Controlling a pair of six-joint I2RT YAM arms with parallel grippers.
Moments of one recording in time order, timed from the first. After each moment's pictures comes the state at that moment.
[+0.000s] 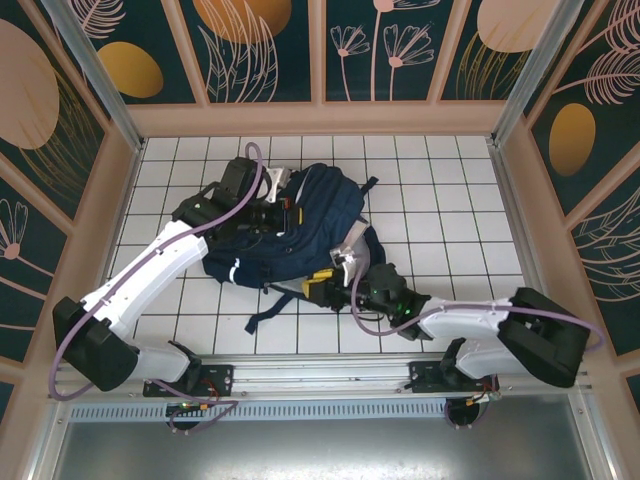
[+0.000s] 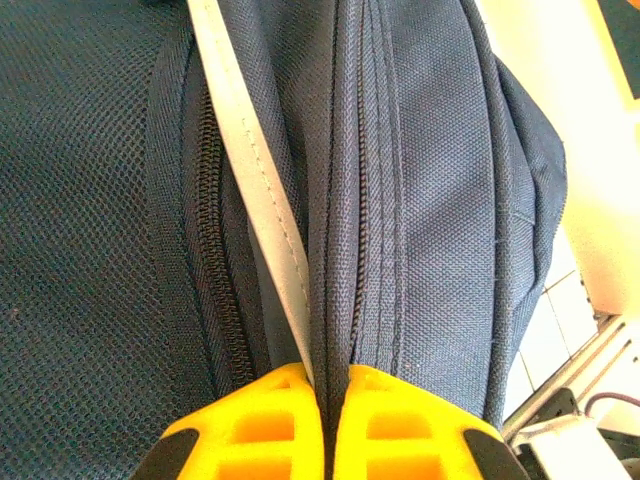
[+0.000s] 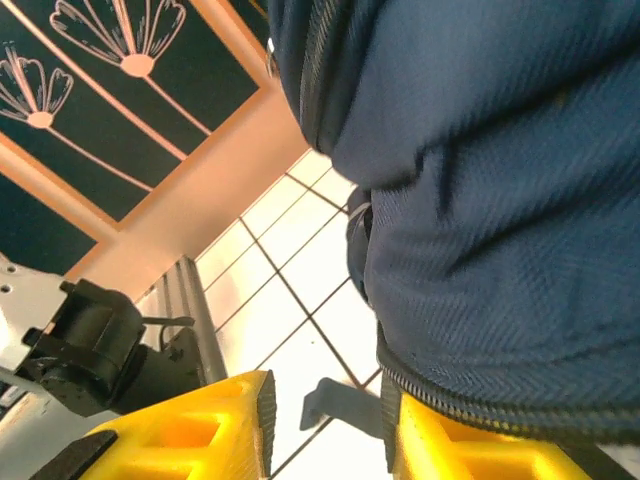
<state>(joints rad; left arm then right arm) -0.59 1.37 1.27 -0.64 0.31 -0.53 1.01 1.24 0.35 0.71 -0.19 0.57</state>
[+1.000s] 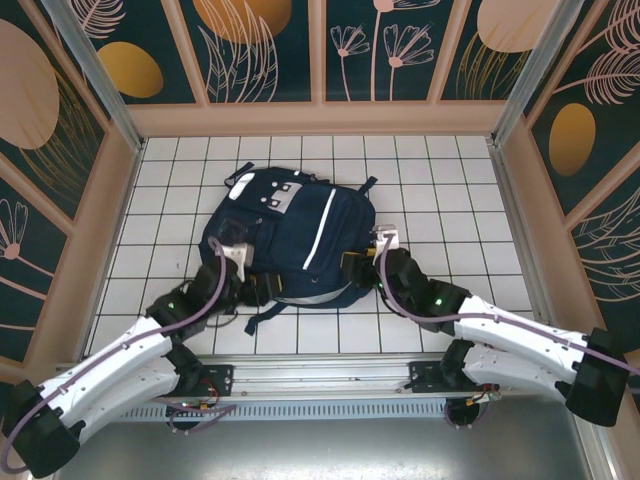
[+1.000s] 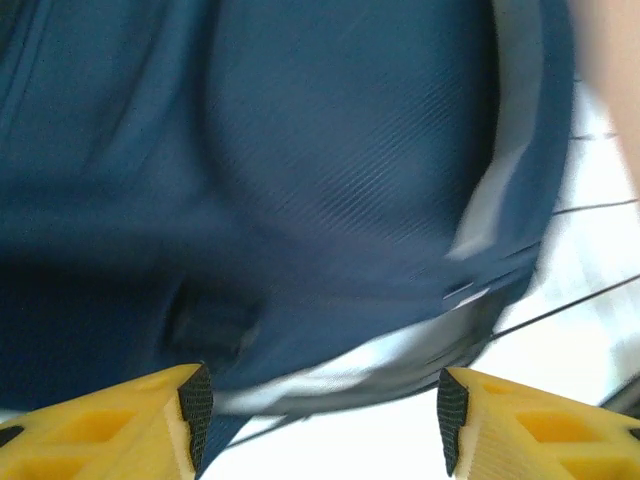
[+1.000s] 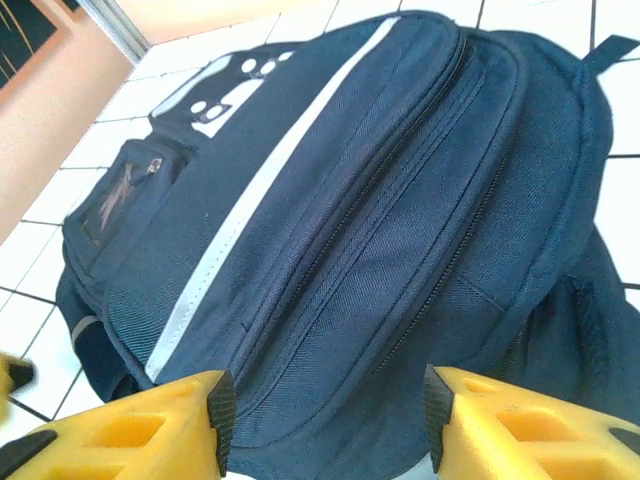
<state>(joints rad) -0.73 0.74 0.41 -0.38 0.06 -0.77 0.98 0.94 0.59 -0.15 0.33 0.62</state>
